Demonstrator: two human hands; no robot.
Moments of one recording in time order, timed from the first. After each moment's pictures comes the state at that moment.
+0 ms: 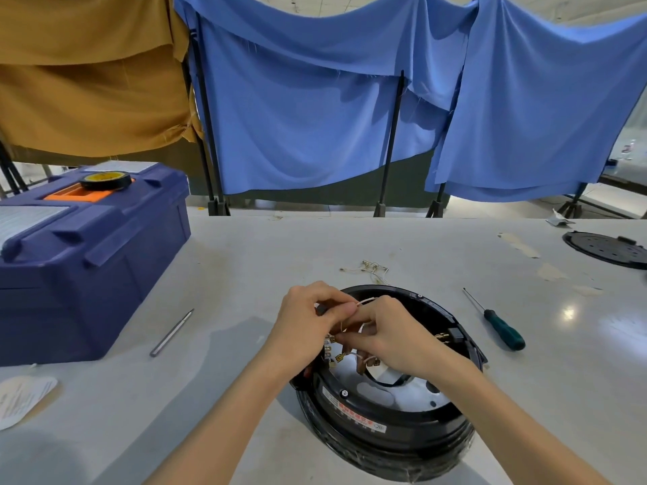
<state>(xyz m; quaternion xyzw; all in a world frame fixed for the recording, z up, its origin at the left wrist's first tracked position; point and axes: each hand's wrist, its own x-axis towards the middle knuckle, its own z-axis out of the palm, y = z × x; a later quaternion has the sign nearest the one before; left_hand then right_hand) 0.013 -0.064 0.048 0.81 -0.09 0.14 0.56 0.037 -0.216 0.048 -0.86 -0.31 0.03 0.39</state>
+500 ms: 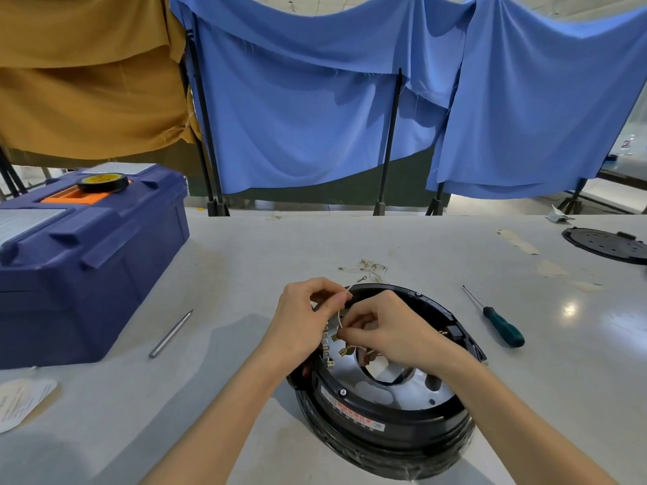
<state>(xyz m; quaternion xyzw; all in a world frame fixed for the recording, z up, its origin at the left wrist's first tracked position) 0.019 -0.062 0.046 0.81 -0.06 0.14 0.56 0.040 -0.222 0.048 -0.85 -0.27 0.08 0.45</state>
